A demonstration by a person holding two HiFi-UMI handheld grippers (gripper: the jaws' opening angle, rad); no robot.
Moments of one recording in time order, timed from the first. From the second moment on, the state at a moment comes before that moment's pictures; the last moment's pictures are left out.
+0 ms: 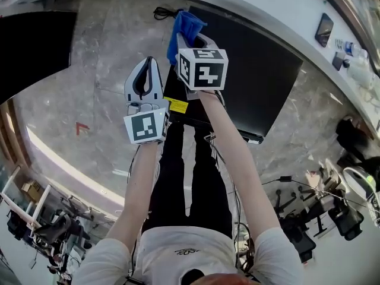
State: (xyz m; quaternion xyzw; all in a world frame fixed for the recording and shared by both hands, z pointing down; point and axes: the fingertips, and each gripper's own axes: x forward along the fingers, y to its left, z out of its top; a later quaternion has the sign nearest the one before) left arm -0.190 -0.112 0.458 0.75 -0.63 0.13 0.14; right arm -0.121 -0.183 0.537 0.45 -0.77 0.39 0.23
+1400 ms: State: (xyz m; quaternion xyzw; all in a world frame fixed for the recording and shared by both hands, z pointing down) left arm -0.107 -0.099 0.462 0.80 -0.56 0.15 0.13; right arm 0.102 -0.128 0.547 0.58 -0.67 0.37 0.27
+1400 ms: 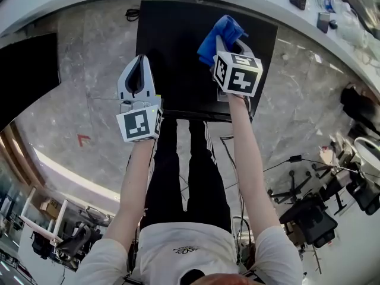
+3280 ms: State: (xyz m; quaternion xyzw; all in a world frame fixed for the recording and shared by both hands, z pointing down) left arm -0.141 -0.075 0.457 0.77 -0.59 0.17 0.14; right arm 0.028 -0.090 0.432 0.53 -0.75 0.38 0.13
